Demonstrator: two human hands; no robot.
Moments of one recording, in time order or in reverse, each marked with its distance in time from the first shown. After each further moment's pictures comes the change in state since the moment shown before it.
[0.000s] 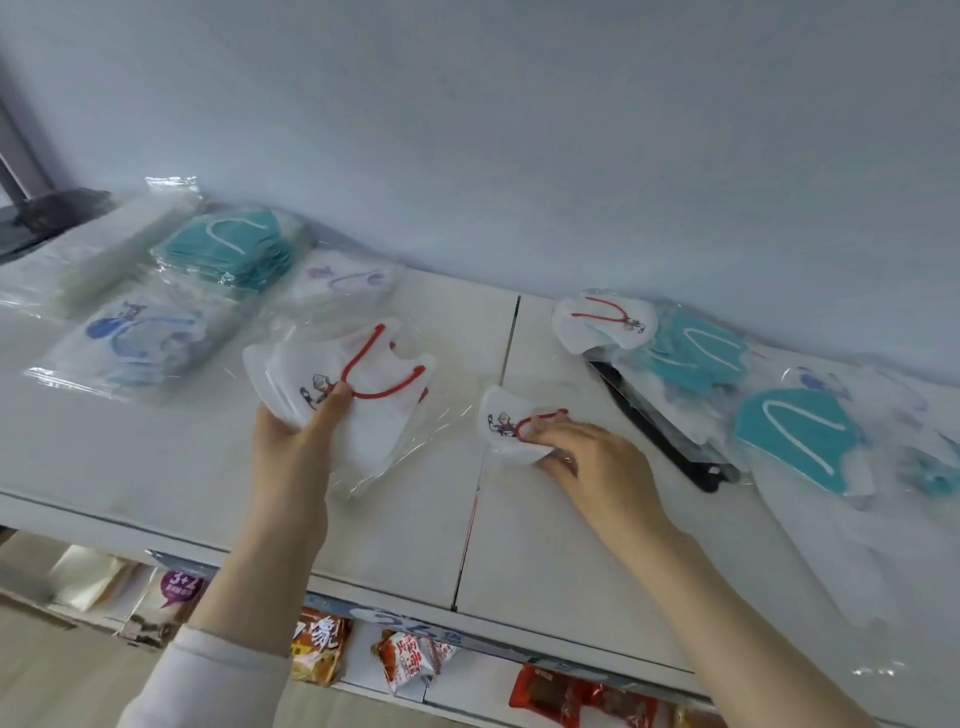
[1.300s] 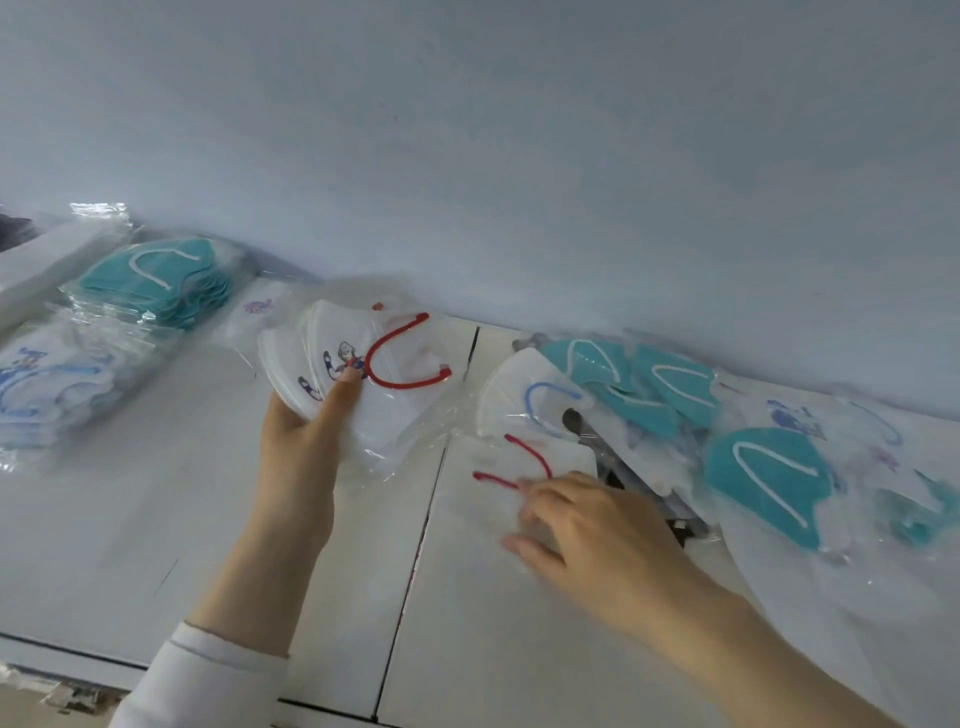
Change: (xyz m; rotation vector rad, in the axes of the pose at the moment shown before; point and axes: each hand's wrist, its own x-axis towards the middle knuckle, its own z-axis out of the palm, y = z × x) left_hand 0.016 0.004 0.078 -0.050 -0.137 0.099; right_hand 0.007 0.002 -0.054 -0.337 -0.164 -0.268
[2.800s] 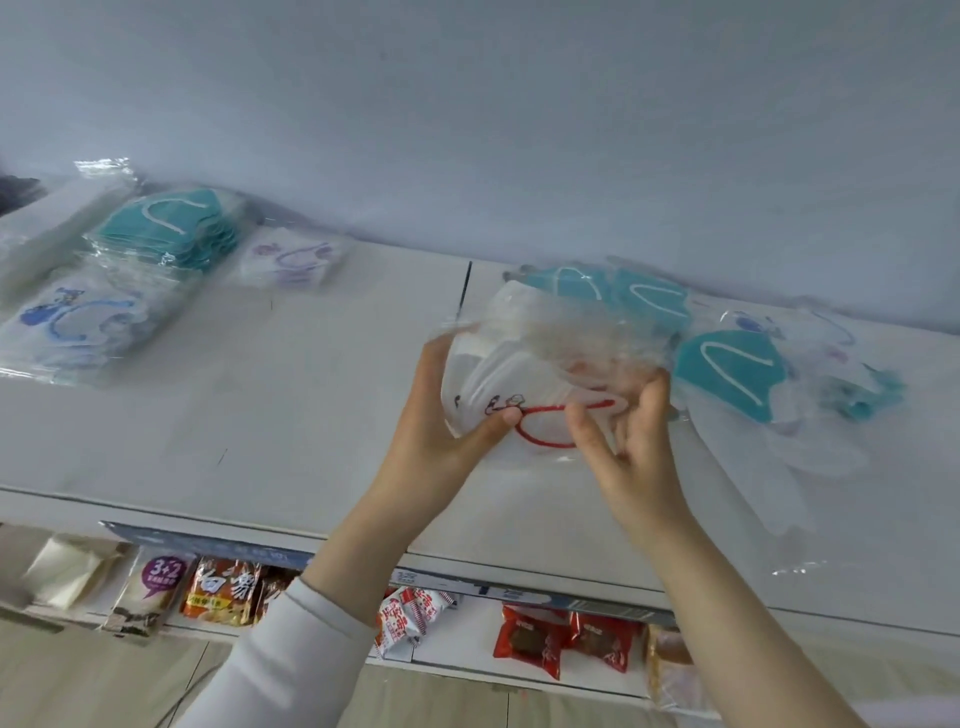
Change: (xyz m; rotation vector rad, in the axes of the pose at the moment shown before) left_hand -0.096 -0.005 0.008 0.268 -0.586 0.238; right_hand -0.055 -0.032 0.004 1.090 0.499 0.398
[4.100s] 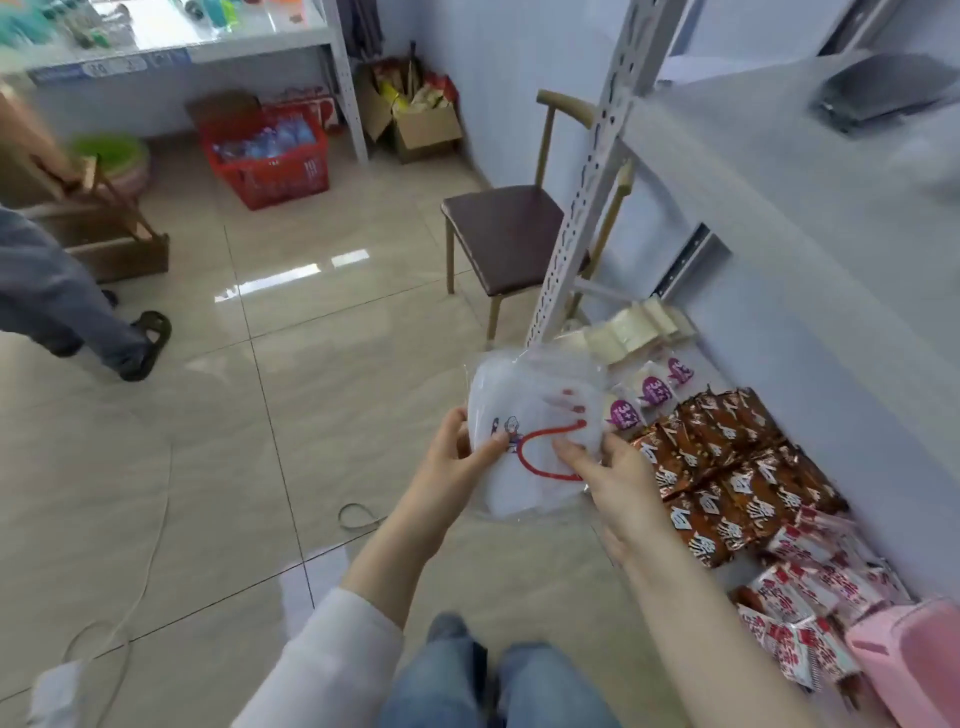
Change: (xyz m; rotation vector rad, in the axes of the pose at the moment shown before) left_hand -0.401 -0.004 -0.387 -0.290 1.041 -0.692; right_hand -0.251 -0.057 0.493 0.169 -0.923 0.685
